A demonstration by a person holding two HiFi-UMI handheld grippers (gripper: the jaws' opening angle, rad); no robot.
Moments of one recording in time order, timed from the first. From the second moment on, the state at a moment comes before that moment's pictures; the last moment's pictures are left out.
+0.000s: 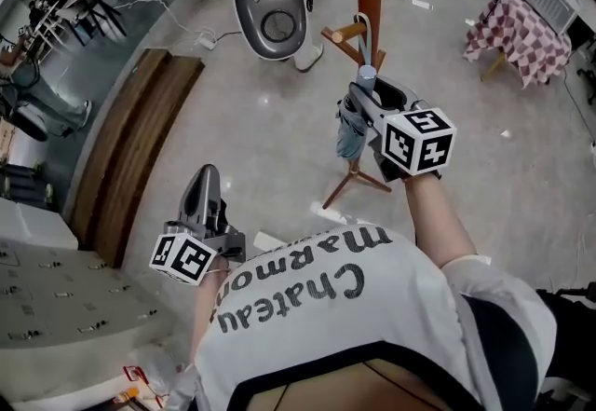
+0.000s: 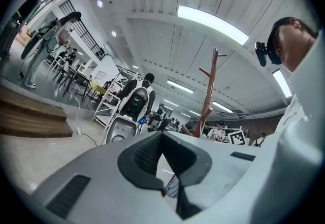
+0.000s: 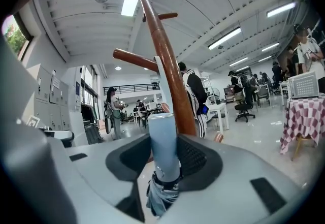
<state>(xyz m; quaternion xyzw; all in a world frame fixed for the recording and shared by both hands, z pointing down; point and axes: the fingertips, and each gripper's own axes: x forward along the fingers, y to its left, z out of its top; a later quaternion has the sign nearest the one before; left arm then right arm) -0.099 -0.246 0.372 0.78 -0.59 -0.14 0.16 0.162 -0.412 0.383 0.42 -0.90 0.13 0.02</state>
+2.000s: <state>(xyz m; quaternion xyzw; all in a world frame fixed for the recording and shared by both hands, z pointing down) -0.157 -0.198 0.347 0.81 -0.54 -0.16 0.16 0.134 -0.340 0.331 0.48 -0.87 0.11 0.00</state>
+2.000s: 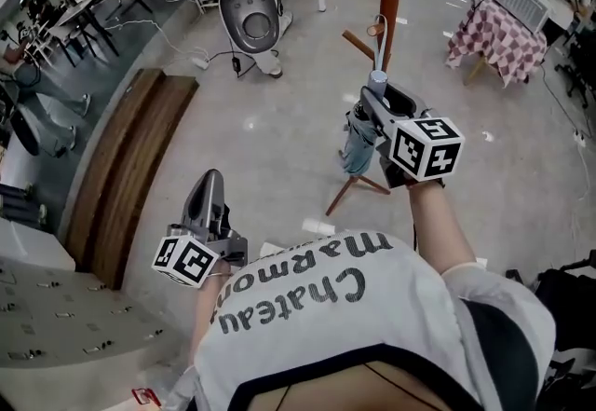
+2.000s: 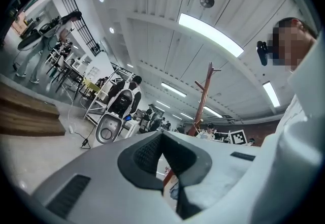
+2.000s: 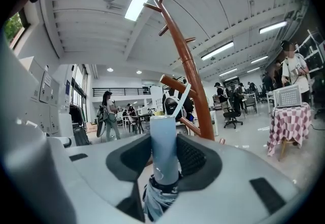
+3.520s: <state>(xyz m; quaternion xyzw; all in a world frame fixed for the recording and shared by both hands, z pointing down) -0.182 -0.192 0.354 0.83 -0.49 -0.19 0.18 0.103 -0.288 0.310 0.51 -0.86 0.08 0.02</state>
